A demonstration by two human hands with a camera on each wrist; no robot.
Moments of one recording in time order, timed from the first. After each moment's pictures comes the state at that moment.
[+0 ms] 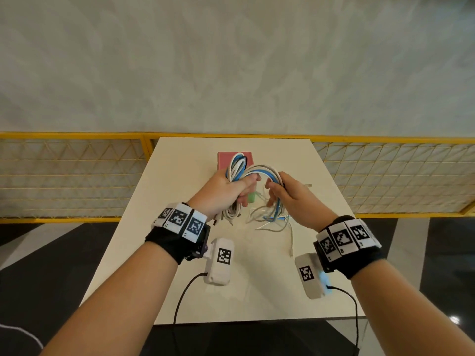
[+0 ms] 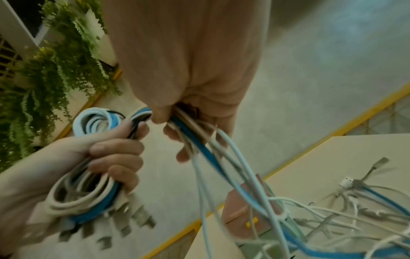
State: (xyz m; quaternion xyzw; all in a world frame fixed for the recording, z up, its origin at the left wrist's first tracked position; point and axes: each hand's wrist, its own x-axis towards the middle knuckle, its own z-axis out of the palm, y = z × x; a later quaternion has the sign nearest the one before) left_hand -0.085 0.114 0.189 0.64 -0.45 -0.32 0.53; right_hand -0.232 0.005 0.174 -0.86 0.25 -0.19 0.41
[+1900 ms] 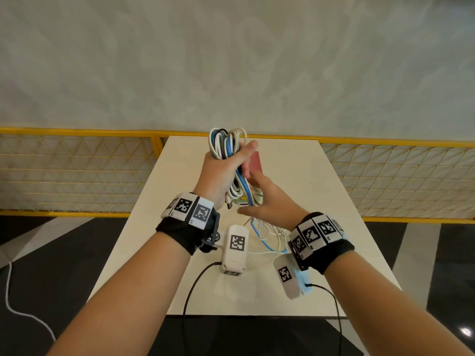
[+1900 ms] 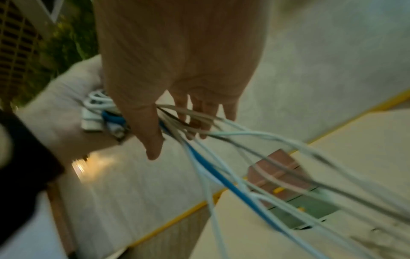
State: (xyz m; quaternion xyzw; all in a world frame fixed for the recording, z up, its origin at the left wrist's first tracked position) left_hand -0.088 0.116 0.210 0.53 -0.31 -0.27 0.74; right_hand -0.195 0.032 0.163 -0.89 0.16 -0.15 0.40
